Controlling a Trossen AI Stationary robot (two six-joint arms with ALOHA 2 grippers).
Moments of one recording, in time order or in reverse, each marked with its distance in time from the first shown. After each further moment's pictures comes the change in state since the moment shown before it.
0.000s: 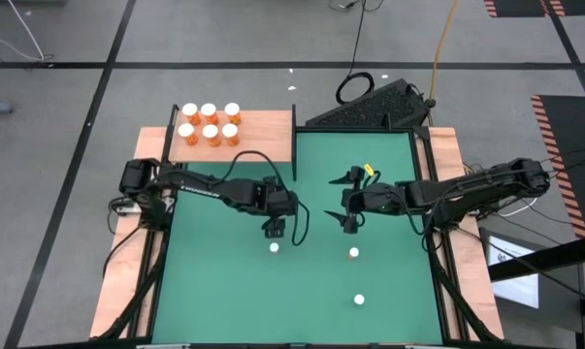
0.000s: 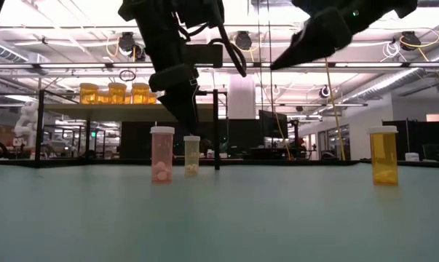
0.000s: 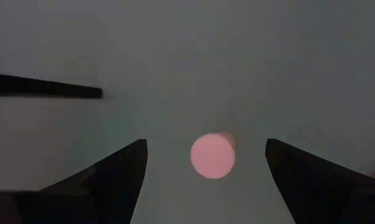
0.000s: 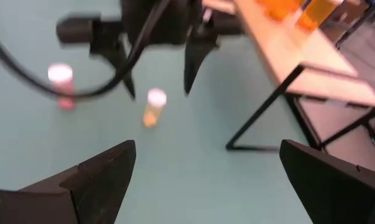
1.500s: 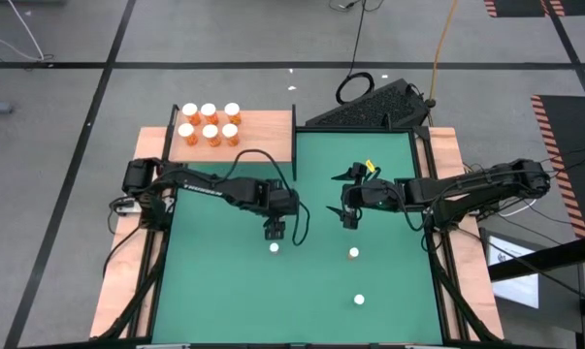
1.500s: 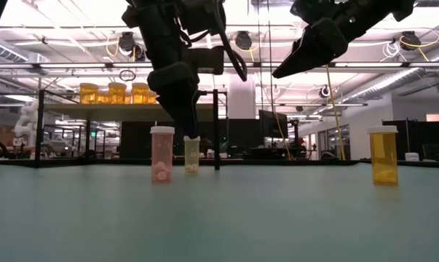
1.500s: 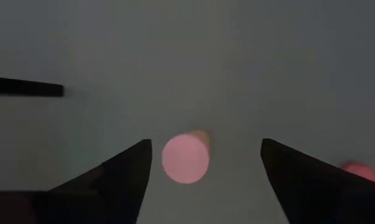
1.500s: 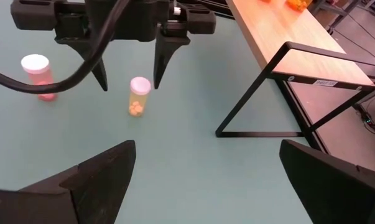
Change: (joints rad) left arm 0.019 0.020 -0.001 0.003 0.124 -0.012; right arm -0.044 0.000 -0.001 -0.041 0.002 0.020
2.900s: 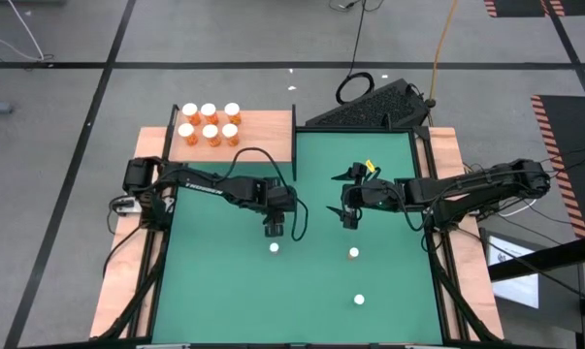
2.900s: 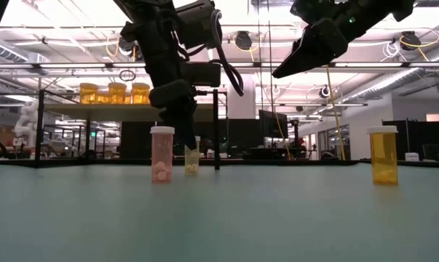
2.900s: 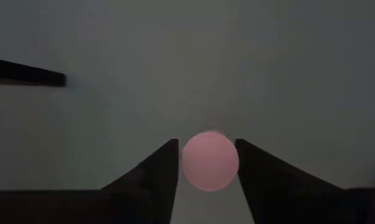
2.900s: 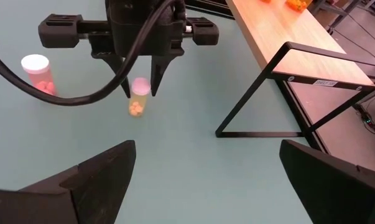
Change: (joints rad) left arm 0.035 0.000 -0.078 0.098 0.001 -0.003; right arm 0.000 0.000 0.000 0.000 0.000 0.000
